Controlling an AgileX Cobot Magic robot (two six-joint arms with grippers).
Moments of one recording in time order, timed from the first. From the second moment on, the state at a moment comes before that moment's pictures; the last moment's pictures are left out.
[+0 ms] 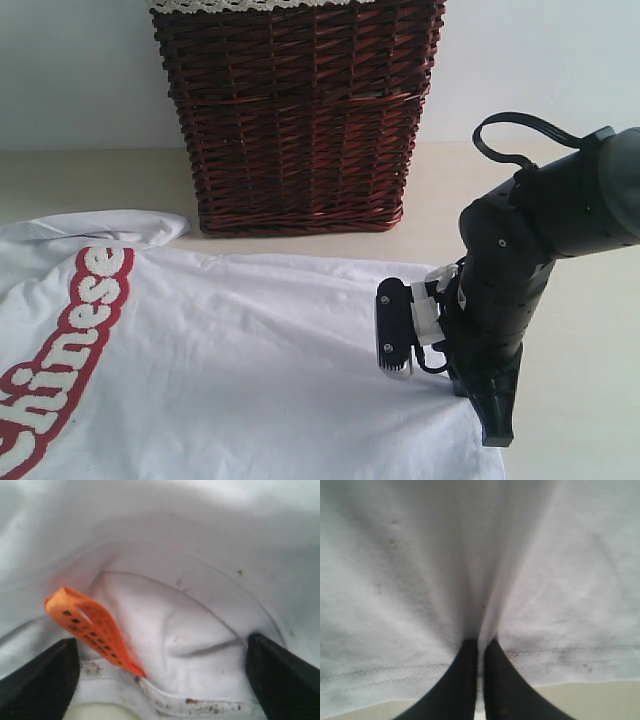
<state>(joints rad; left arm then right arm) 0.33 1.96 -1.07 -0.13 0.77 1.87 0.54 1.87 -0.90 -0.12 0.66 -0.83</state>
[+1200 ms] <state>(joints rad) 0.33 1.96 -1.07 -0.18 0.72 1.80 0.54 1.87 -0.90 -0.12 0.66 -0.83</state>
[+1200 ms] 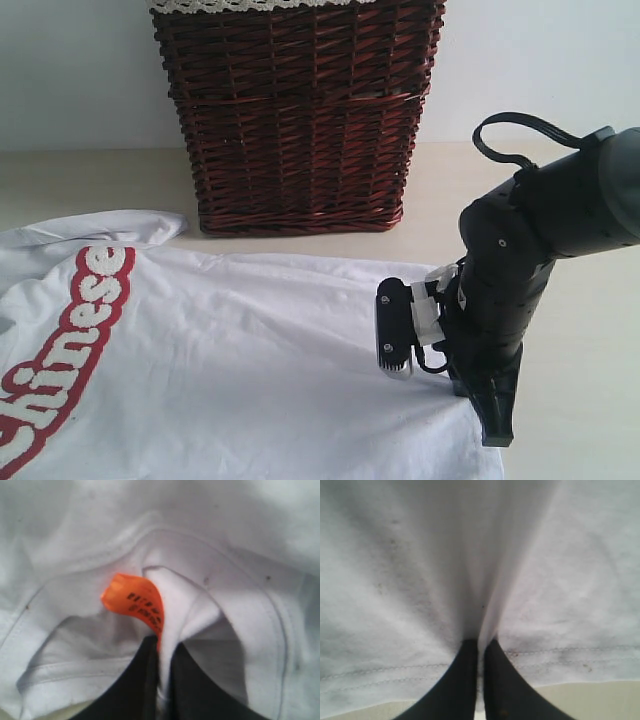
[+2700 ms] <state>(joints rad) 0.33 1.19 -1.06 -0.37 0.82 1.52 0.36 1.06 -0.99 -0.28 0.87 -0.53</state>
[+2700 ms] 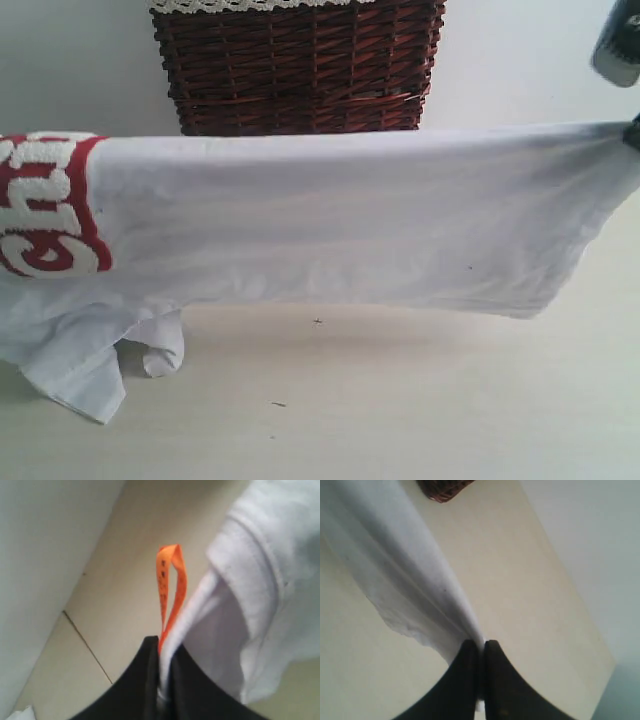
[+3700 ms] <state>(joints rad) 0.30 0.75 -1.06 -0.25 0.90 0.90 0.36 0.80 -0.99 -0.23 1.00 -0.42</state>
